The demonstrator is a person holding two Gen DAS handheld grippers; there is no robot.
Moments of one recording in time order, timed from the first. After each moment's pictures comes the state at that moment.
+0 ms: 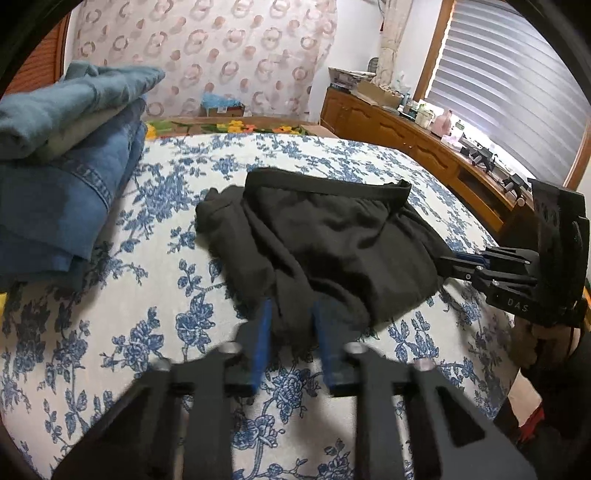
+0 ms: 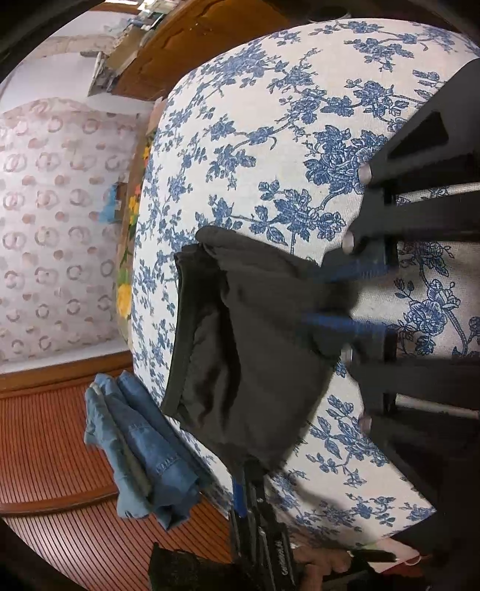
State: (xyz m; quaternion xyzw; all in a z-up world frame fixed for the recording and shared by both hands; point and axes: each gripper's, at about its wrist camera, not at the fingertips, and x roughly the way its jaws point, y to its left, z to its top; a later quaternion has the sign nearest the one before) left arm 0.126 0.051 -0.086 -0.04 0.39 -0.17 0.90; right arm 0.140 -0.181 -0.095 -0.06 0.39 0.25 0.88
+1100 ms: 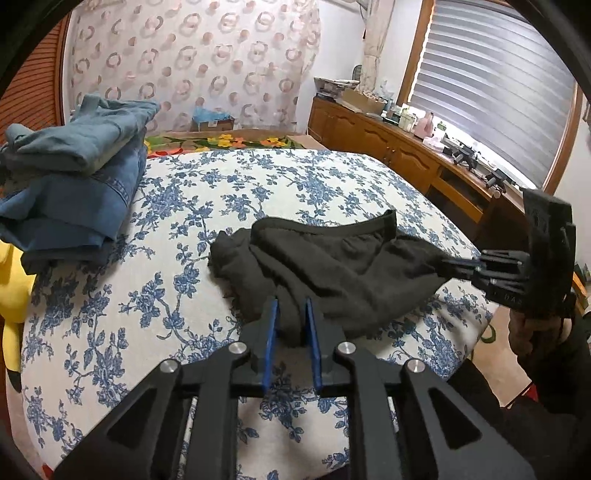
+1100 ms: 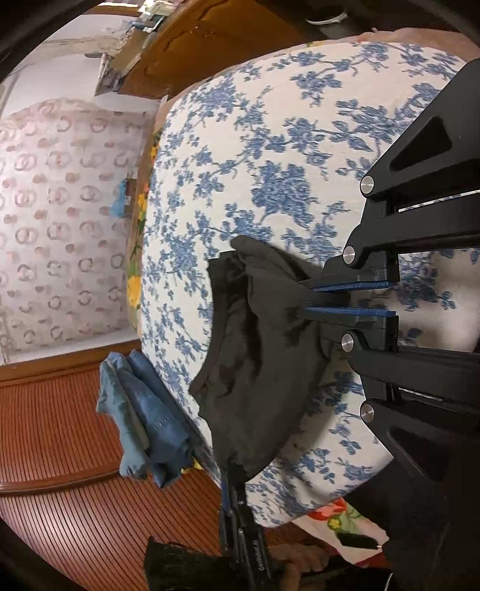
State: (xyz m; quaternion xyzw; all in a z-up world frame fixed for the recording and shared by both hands) left arm 0.053 0.042 -0.049 -0.04 0.38 -0.18 0.91; right arm 0.067 -0.217 -0.072 -0.05 0.37 0.27 0.89
